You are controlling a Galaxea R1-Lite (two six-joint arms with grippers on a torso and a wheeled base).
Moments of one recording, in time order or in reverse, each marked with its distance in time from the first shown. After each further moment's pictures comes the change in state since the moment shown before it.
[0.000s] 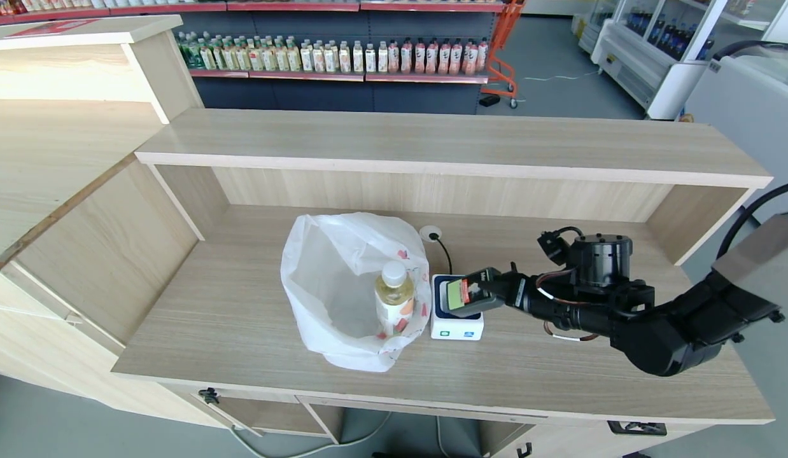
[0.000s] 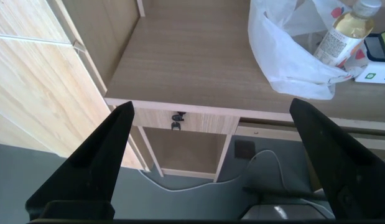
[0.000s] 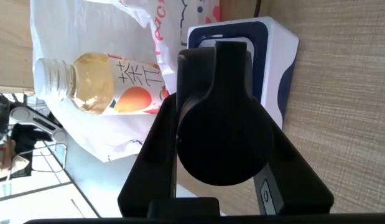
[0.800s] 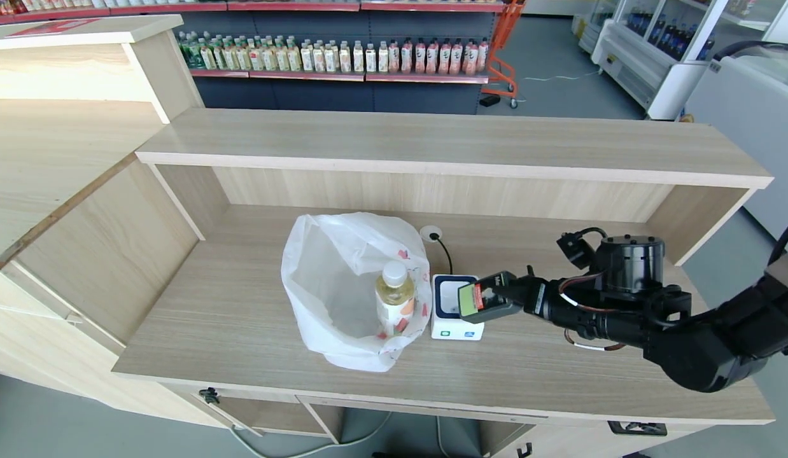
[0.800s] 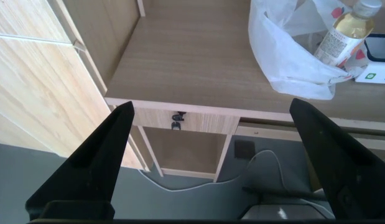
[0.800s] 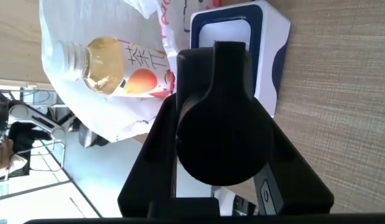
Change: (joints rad) left arm 0.000 0.000 0.000 0.000 0.000 -0.001; right arm -0.018 -0.113 0.114 0.004 -0.001 -0.005
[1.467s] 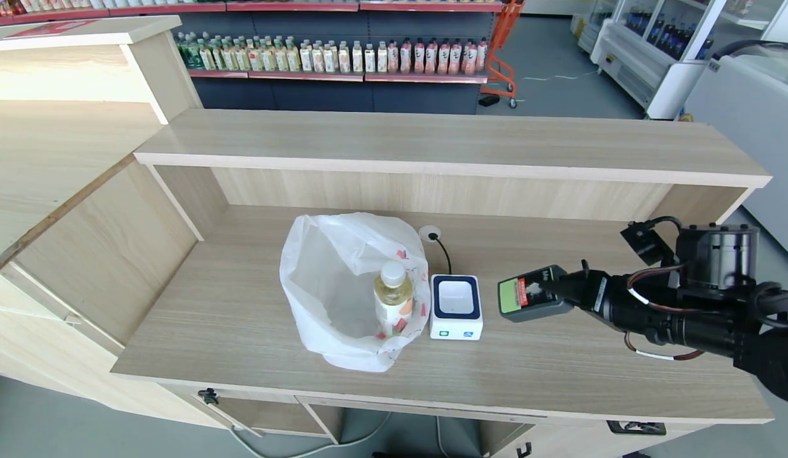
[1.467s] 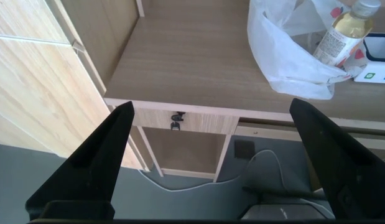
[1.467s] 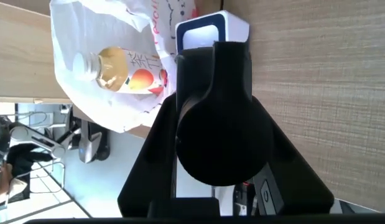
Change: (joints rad) left arm 0.000 0.000 0.000 0.000 0.000 0.001; right arm -0.083 -0.246 0.102 0.161 -0.001 0.010
